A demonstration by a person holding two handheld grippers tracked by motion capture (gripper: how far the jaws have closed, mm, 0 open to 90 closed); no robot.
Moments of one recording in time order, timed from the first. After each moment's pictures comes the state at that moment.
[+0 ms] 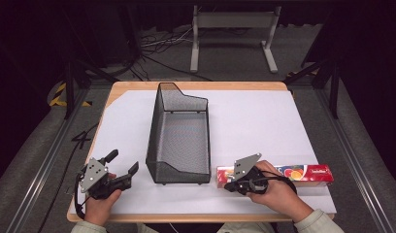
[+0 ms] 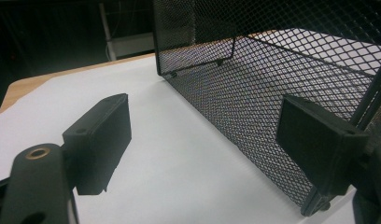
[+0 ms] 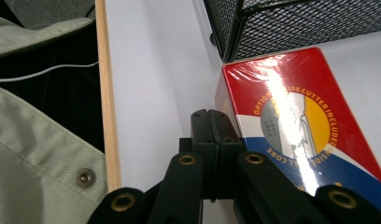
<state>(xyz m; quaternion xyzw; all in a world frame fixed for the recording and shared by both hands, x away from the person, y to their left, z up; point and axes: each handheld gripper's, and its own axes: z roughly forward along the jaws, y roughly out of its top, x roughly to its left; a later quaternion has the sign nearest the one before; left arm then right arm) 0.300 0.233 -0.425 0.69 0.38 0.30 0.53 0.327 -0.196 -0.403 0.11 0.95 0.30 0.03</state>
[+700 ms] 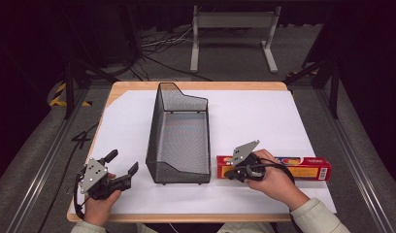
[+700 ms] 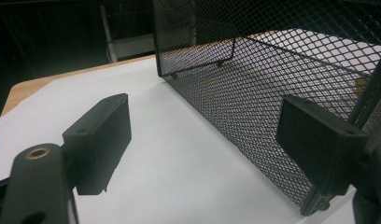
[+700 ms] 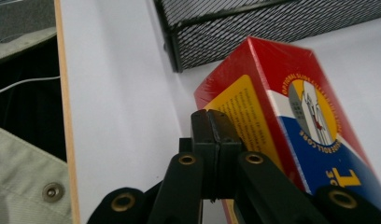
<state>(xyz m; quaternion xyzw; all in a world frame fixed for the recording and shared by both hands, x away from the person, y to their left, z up) 0.299 0.233 -0.423 0.69 0.38 0.30 0.53 0.355 -0.196 -0.397 0.14 0.95 0.29 0.04</state>
